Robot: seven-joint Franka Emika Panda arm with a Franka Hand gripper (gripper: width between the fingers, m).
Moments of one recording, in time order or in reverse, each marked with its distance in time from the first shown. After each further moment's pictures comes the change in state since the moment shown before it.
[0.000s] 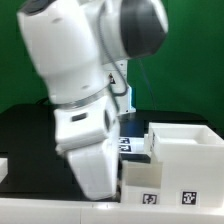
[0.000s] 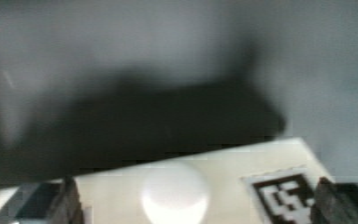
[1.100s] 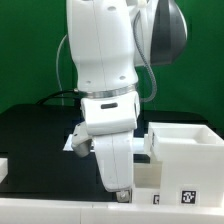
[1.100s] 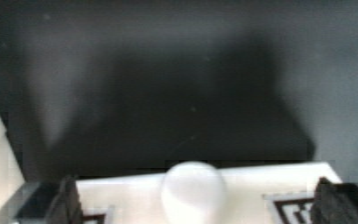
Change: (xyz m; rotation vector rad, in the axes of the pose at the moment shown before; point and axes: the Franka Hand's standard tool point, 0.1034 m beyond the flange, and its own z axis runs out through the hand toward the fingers) arm 0.009 0.006 0.006 -0.094 -0.125 -0.092
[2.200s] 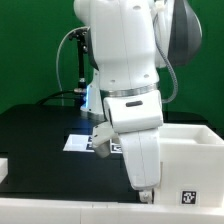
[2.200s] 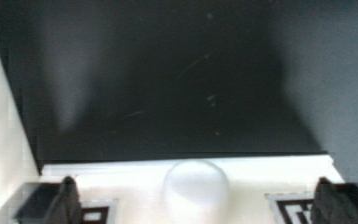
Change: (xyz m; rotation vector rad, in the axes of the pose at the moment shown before) arm 0.032 0.005 0.004 -0.037 0.008 -0.035
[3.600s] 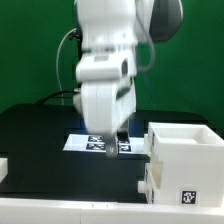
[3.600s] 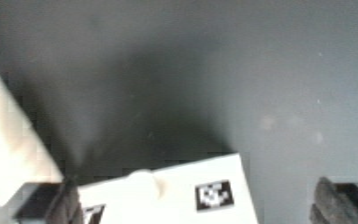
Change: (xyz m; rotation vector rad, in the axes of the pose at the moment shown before) arm -0.023 -0.050 -0.066 -0.136 -0.068 0.270
